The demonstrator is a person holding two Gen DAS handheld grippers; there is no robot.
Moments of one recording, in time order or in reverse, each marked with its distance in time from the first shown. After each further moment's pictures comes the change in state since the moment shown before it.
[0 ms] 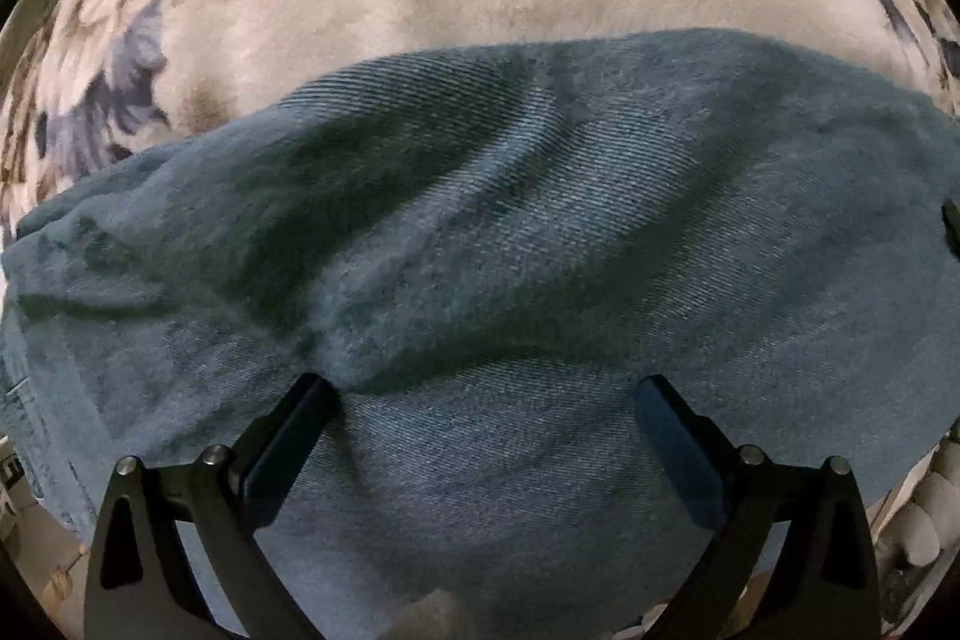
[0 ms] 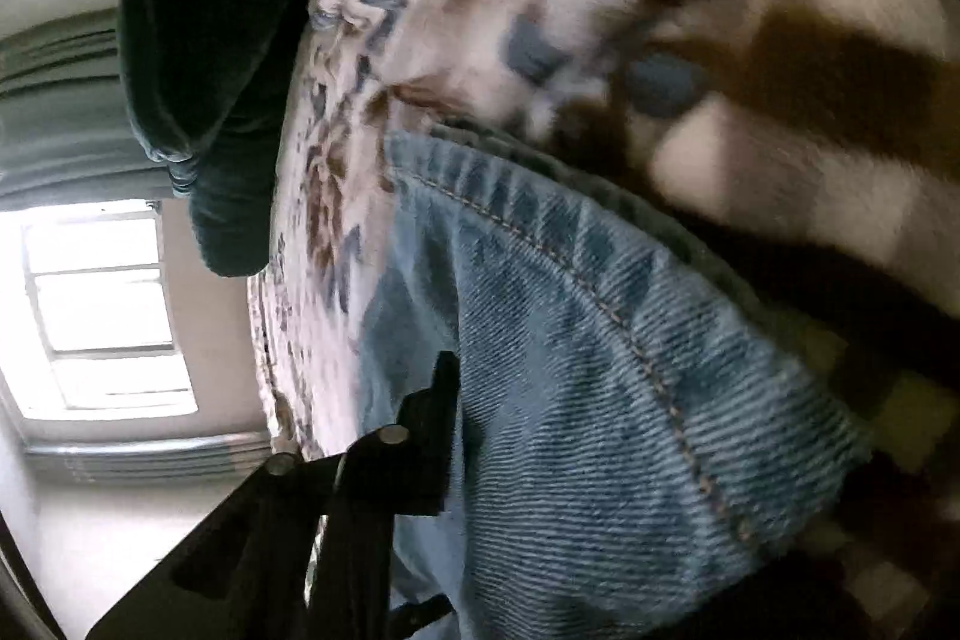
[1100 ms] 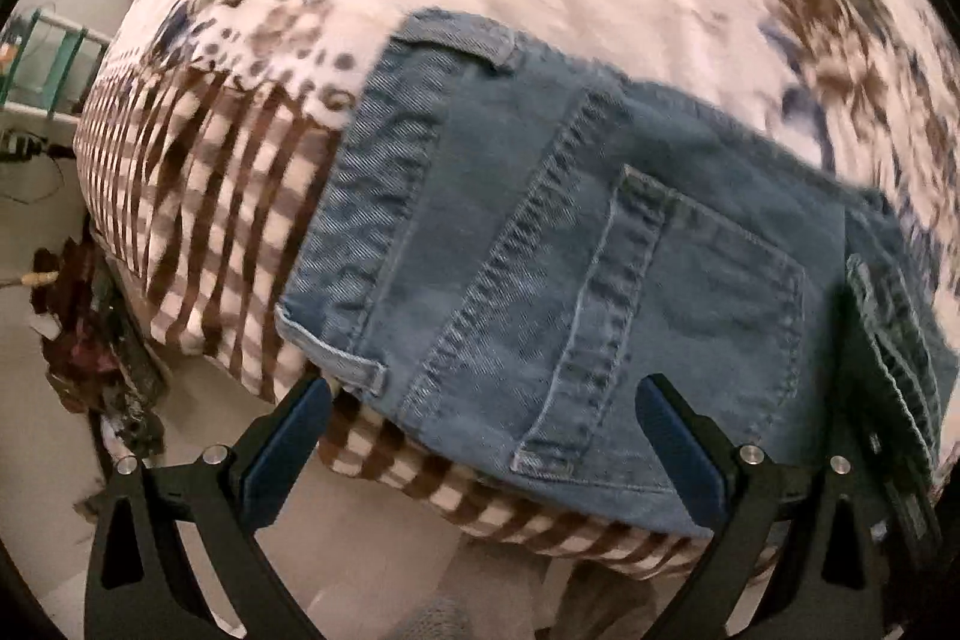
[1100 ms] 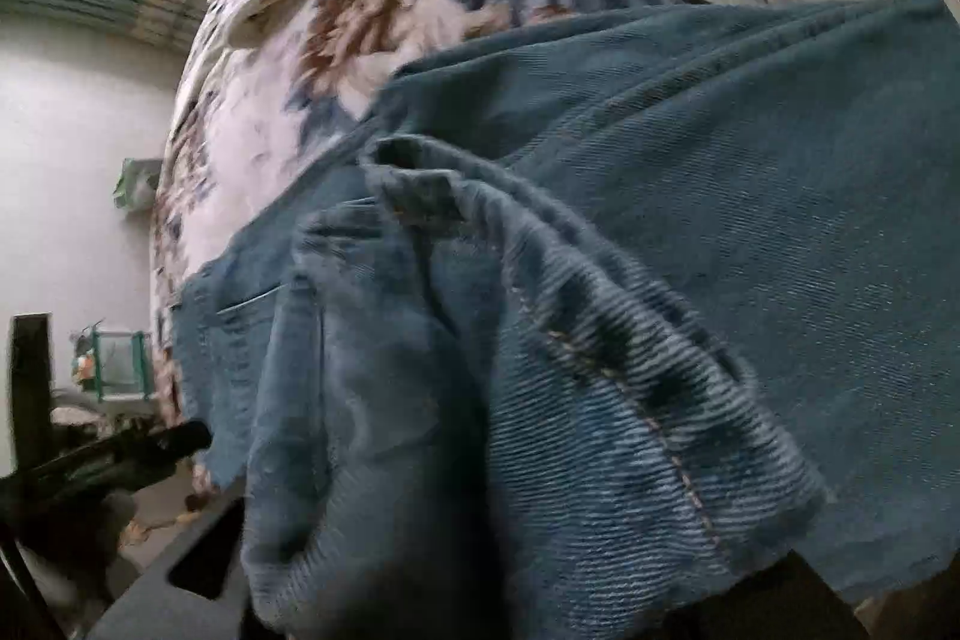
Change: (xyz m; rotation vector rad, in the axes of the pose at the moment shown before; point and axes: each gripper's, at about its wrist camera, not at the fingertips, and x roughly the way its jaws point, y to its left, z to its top) left arm -0.042 0.438 -0.195 -0.681 -0.062 0.008; right arm 0.211 0.218 -0.473 -0.789 0.600 -0.307
